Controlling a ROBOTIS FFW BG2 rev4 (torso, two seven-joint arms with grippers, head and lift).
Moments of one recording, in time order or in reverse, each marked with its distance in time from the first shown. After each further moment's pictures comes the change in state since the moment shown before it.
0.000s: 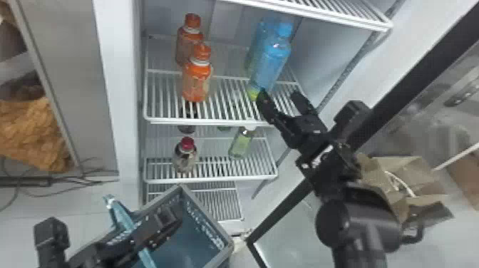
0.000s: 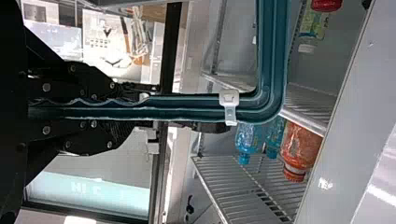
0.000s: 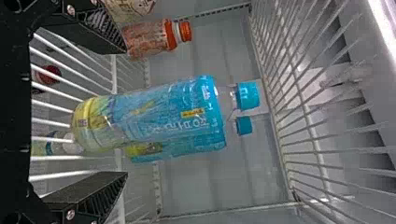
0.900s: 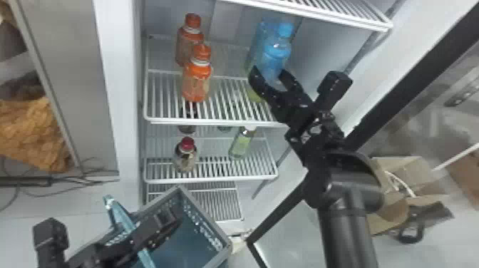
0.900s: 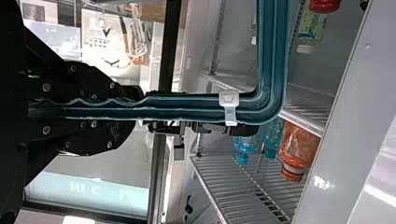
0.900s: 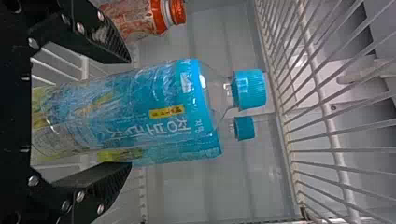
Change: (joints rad) left arm 0.003 -0.002 0.004 0.000 0.000 0.000 0.000; right arm -0.193 -0.017 0.056 0.150 0.050 0.037 -0.053
